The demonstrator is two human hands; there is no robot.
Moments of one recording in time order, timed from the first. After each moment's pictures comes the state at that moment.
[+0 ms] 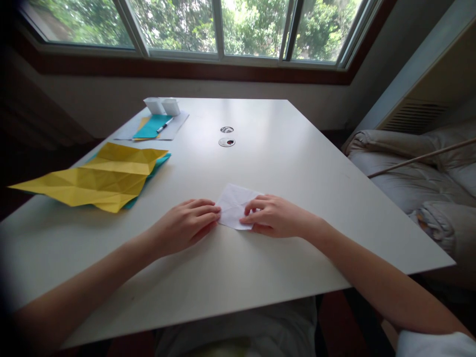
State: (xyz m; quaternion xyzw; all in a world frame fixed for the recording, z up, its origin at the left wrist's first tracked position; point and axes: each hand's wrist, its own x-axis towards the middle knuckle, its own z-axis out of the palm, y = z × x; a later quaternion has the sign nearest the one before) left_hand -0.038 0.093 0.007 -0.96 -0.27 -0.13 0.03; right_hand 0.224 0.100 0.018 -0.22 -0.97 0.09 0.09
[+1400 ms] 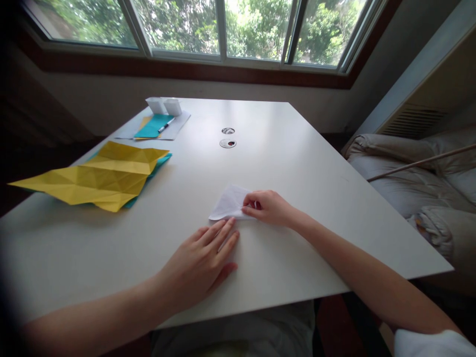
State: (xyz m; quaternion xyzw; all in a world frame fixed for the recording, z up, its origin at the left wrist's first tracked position) left_hand -0.002 0.027 0.003 -0.93 -0.35 -0.07 0.06; right_hand 0.206 0.119 0.003 -0.43 -0.84 0.27 0.17
